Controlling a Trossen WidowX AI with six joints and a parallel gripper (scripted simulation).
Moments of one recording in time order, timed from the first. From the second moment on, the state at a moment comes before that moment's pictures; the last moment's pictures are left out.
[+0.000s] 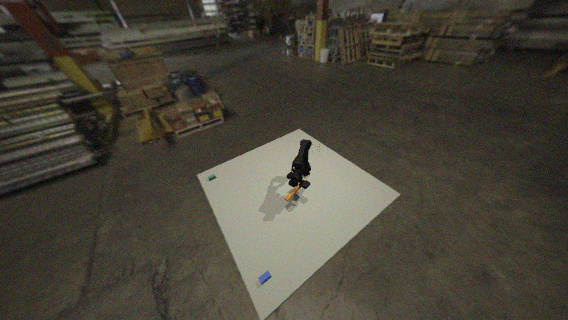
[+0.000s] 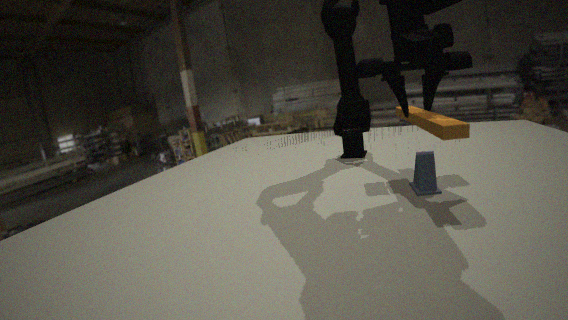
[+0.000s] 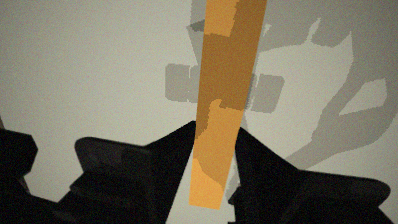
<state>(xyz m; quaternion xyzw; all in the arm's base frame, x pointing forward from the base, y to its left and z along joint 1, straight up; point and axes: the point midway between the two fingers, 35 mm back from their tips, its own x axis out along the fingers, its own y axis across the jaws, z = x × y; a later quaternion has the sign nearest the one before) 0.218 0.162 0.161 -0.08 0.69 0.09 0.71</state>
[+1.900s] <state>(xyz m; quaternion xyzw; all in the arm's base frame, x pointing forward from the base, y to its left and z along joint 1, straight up) 0.217 0.163 0.121 -0.08 0.69 0.08 0.71</state>
